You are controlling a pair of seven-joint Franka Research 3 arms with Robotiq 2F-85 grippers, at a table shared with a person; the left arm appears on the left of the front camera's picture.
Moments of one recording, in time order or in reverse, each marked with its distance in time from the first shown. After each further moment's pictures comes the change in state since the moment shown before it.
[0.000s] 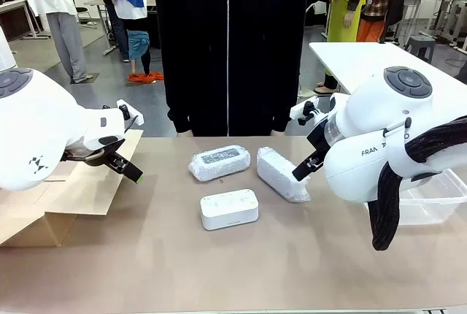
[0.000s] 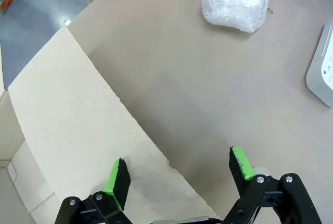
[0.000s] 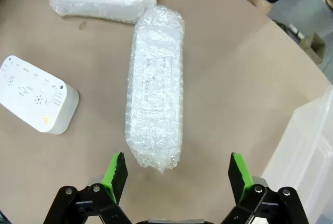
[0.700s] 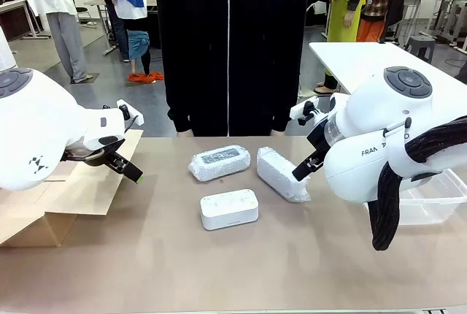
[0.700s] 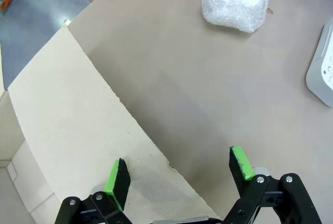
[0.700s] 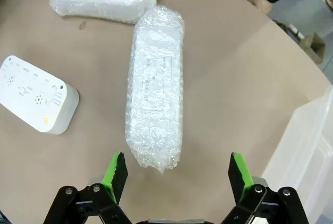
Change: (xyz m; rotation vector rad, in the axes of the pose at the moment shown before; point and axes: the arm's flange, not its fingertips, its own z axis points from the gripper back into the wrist) left arm 0.000 0.000 0.000 0.000 0.000 0.000; right arm 0.000 0.000 0.000 0.000 0.000 0.000
